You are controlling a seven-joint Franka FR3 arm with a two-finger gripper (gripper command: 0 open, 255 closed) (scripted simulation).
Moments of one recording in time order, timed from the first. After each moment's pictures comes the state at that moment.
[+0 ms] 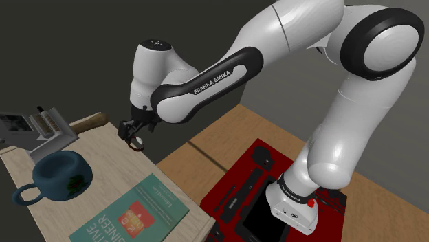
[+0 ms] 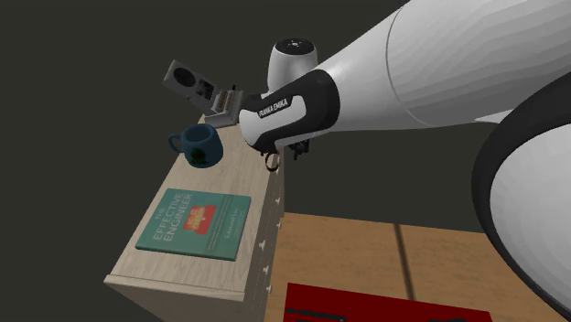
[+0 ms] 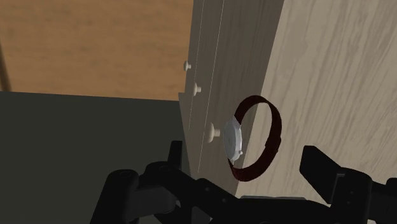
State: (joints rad) arm 0.13 0.18 0.41 -2.14 -0.07 2.51 0.51
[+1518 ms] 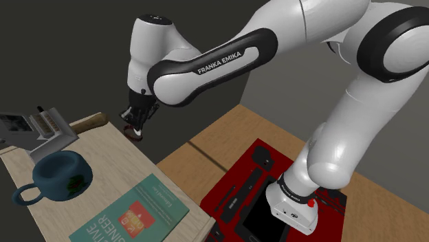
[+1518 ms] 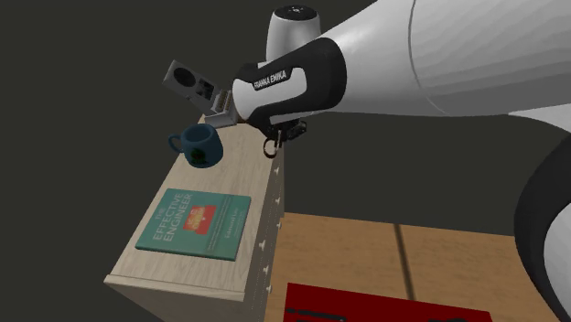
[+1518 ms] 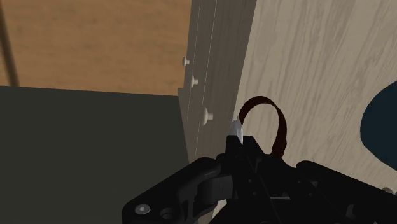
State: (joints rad) arm 0.12 0.10 0.42 -2.09 -0.02 2.39 0.48
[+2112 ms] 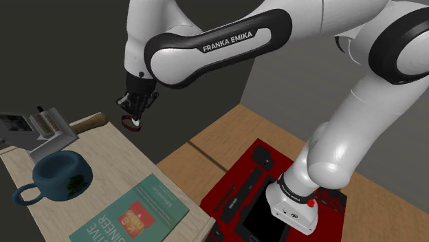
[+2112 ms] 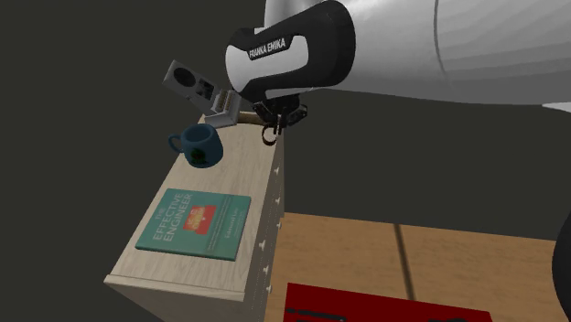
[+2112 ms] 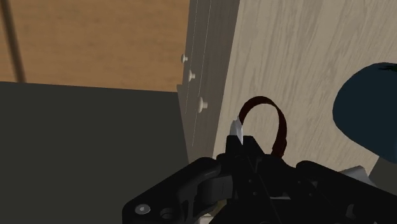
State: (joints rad) arm 0.11 0.05 0.42 -2.02 0.01 2.27 0.46
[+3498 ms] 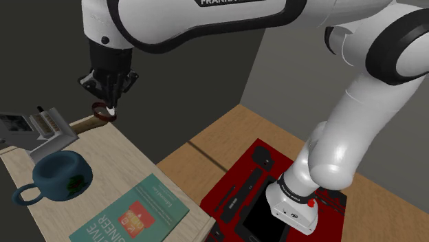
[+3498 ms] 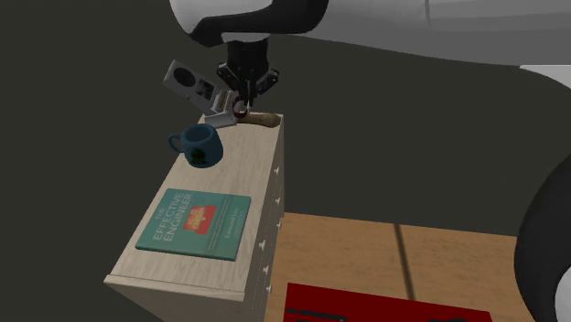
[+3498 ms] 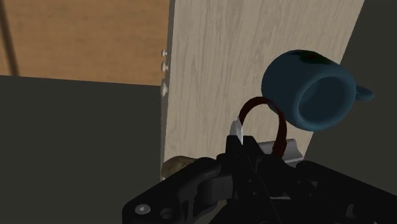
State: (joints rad) arm 0.18 0.10 0.47 -1.74 -0.05 2.04 0.60
